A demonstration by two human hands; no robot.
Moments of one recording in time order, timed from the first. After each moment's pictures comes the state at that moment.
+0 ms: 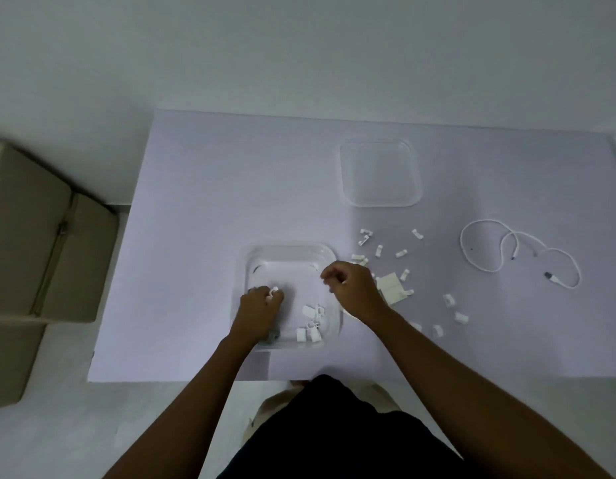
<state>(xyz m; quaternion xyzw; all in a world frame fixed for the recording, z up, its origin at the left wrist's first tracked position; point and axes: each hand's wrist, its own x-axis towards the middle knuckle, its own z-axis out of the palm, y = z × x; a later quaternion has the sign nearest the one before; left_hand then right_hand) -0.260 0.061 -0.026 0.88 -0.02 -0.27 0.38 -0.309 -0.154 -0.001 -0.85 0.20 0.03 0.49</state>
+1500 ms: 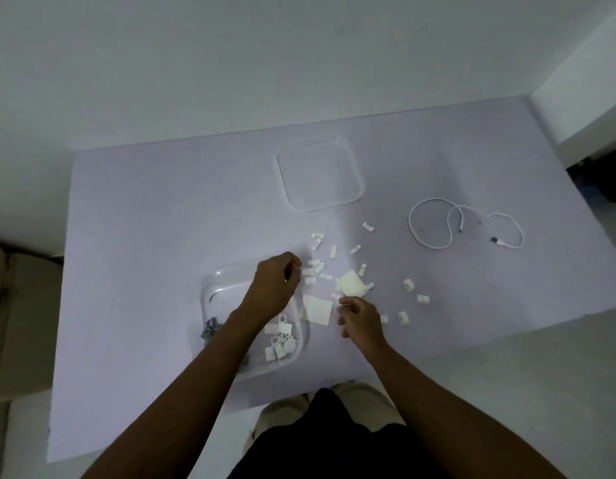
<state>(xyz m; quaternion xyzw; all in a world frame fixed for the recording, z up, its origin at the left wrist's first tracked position) -0.224 -0.064 0.018 0.85 -0.30 -0.20 0.38 -0.394 -0.199 -0.050 -0.62 0.52 0.02 0.58</state>
